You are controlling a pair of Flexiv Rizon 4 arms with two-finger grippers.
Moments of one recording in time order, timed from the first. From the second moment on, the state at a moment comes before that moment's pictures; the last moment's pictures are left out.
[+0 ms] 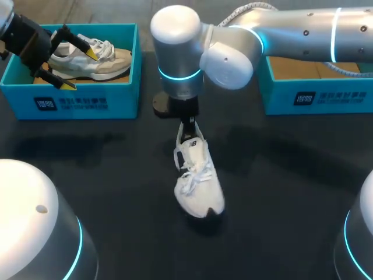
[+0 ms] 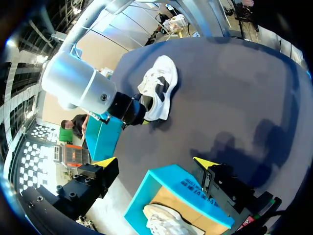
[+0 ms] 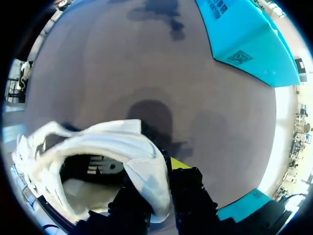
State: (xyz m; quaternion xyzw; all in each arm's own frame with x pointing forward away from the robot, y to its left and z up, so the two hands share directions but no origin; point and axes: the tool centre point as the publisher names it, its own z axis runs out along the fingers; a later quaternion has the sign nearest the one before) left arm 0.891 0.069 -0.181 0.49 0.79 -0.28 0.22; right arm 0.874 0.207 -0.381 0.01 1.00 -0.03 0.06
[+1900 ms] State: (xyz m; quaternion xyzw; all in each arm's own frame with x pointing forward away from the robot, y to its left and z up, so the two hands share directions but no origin) left arm 0.891 0.069 -0.181 0.49 0.79 -0.28 0.22; right arm 0.847 0.199 -0.156 0.02 1.00 0.00 0.09
